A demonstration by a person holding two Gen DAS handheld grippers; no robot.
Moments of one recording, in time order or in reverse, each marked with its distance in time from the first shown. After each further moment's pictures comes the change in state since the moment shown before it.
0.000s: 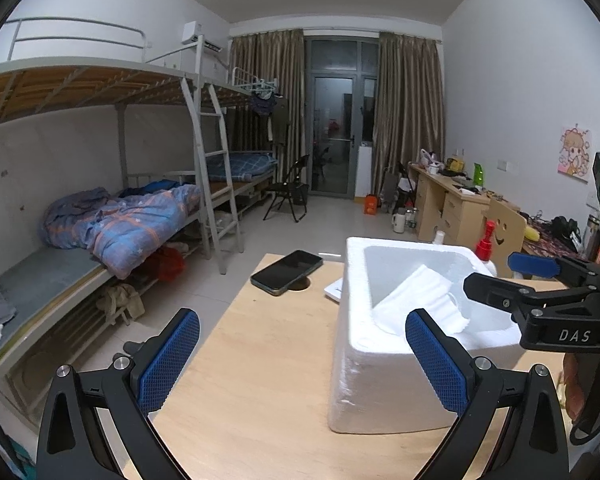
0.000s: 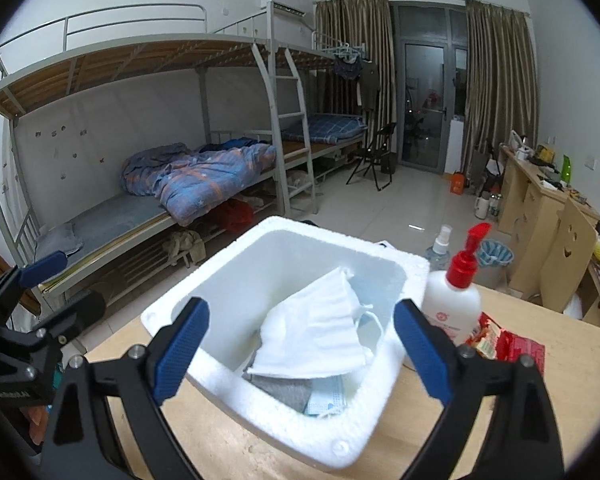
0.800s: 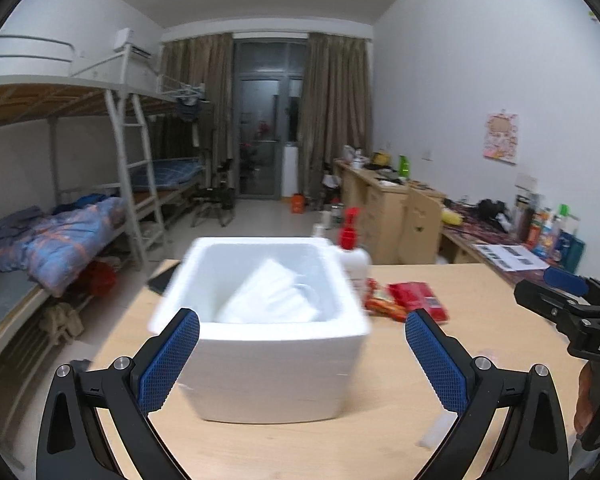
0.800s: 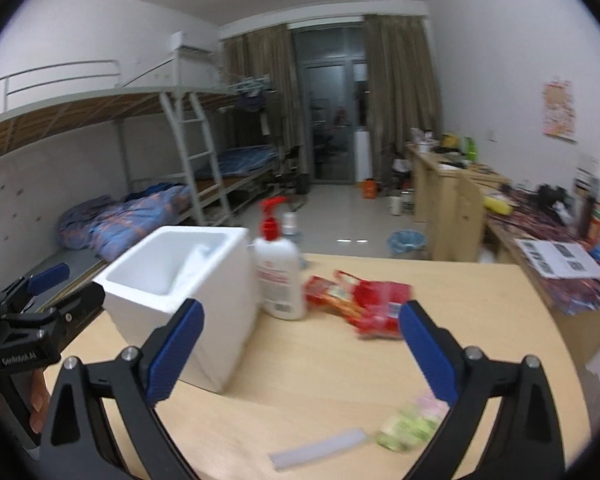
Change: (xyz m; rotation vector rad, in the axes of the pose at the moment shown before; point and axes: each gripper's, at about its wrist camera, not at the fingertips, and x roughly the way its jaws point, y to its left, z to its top) left arm -0.033 -0.115 -0.004 0.077 -0.004 -0.268; right arm -0.137 -0.082 -0.075 0.205 -0.127 -0.289
